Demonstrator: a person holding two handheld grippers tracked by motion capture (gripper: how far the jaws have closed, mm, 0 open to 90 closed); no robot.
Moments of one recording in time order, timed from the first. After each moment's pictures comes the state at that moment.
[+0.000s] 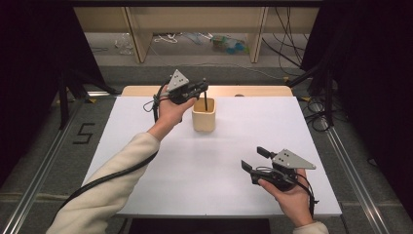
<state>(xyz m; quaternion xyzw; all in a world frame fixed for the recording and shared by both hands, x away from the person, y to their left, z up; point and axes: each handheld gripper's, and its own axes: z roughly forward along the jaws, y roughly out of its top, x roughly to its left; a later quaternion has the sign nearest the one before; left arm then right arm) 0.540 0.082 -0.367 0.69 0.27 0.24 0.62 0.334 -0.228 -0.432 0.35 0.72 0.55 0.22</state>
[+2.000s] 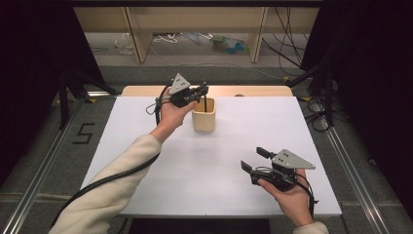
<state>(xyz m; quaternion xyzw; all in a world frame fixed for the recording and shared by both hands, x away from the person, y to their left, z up) 0.544 0.080 -0.383 0.70 0.28 0.24 0.61 0.333 -0.228 -0.432 0.35 0.73 0.55 0.22</state>
